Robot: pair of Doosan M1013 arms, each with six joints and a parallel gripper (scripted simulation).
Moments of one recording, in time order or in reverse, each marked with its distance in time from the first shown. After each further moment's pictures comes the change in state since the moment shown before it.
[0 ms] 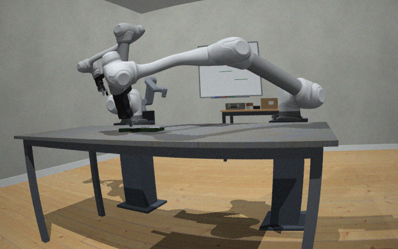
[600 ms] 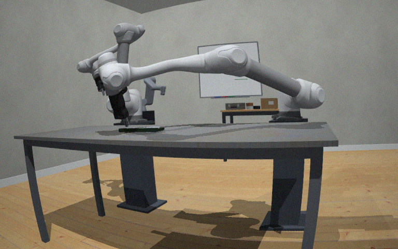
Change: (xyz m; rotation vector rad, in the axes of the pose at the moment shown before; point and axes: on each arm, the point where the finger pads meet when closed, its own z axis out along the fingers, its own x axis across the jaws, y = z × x) left arm -0.027 0.001 0.000 0.000 -0.001 -0.004; right arm 0.000 0.000 0.000 0.000 0.000 0.000
